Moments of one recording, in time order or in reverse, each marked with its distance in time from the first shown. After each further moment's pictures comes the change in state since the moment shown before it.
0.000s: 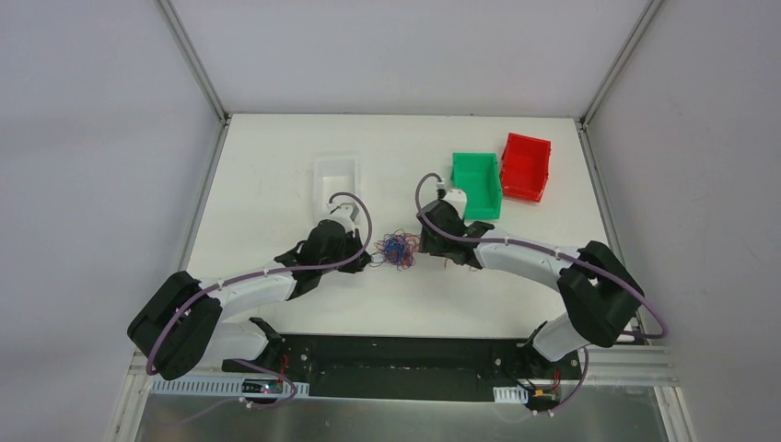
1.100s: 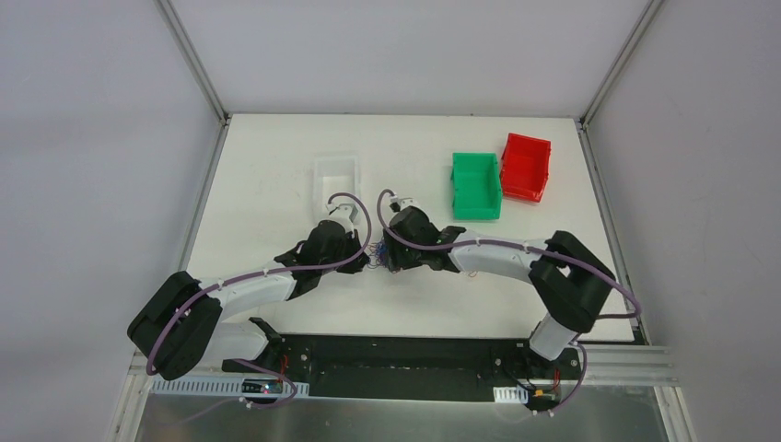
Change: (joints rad) left arm 0.001 0.000 0.000 -0.030 -0.018 0.000; right arm 0.089 0.093 0.059 0.070 -0.249 -0.175
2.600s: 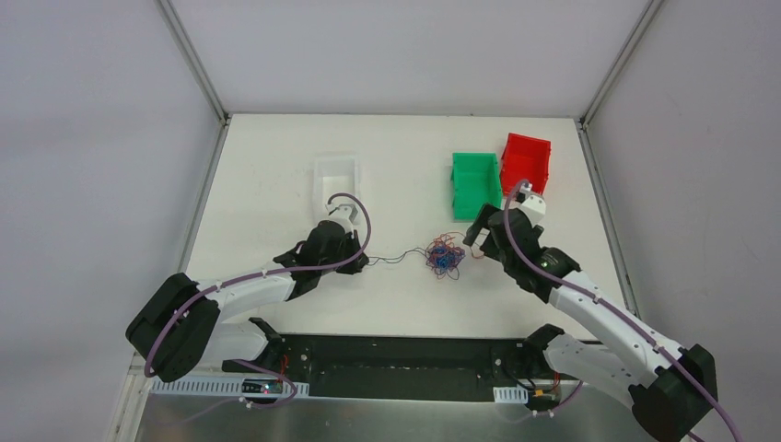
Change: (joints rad) left arm 0.000 -0.013 0.000 -0.017 -0.003 0.001; right arm -0.314 -0.727 -0.295 -0.286 0.376 0.212
